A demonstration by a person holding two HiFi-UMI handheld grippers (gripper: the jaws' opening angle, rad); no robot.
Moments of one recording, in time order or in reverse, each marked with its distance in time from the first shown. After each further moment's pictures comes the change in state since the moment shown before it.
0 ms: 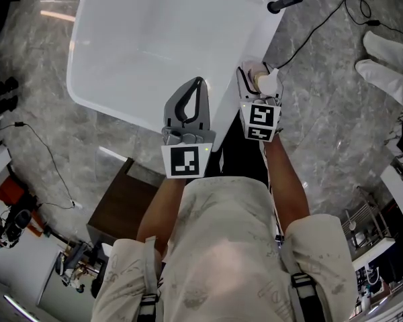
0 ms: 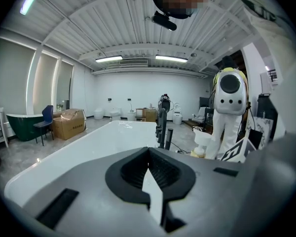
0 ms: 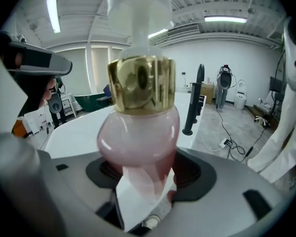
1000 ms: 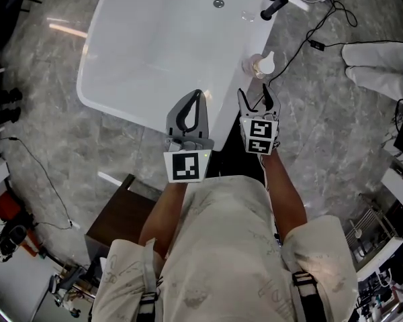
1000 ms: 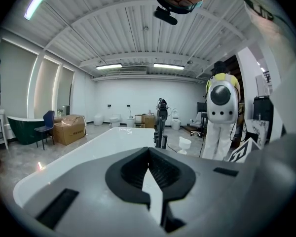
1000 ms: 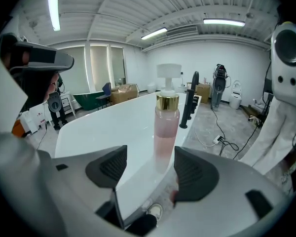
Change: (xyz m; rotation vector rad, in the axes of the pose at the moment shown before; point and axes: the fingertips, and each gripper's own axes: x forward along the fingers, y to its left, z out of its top) left arm -0.092 -0.007 0.015 0.002 -0.087 -0.008; right arm -0.088 0.034 -0.028 0.001 0.014 -0.051
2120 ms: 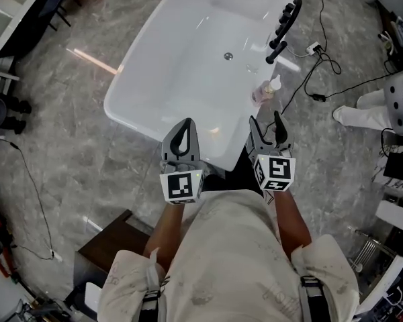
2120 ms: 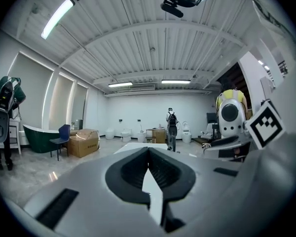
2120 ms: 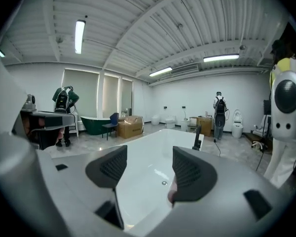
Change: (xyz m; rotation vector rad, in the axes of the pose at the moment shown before) left arm -0.155 0.065 0.063 0.008 -0.170 0.115; right arm -0.175 0.075 0.135 -0.067 -0.391 0.003
